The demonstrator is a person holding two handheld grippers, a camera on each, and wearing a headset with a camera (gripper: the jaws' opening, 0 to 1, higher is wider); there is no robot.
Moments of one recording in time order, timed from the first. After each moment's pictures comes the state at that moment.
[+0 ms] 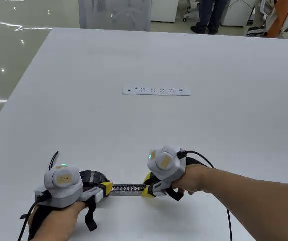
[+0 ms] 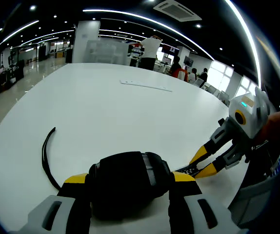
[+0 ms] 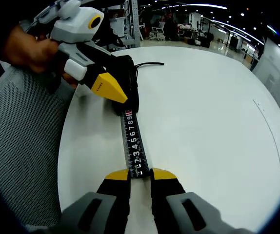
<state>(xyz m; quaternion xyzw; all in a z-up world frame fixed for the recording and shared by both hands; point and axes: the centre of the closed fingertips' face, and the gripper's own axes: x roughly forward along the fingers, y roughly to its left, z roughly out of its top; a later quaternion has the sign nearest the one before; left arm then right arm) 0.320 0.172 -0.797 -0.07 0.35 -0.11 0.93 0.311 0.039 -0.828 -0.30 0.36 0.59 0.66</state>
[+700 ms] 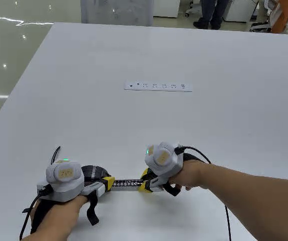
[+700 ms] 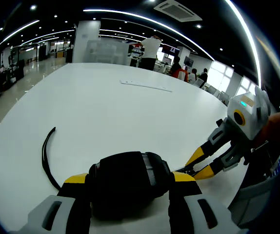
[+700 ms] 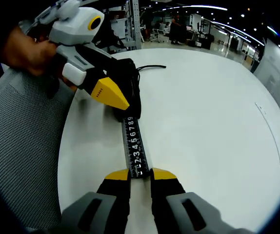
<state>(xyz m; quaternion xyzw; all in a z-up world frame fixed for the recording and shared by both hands) 0.320 0.172 -0.797 -0.07 0.35 -0.11 0.93 0.310 0.051 -0.827 -0.29 0.36 0.60 0.66</state>
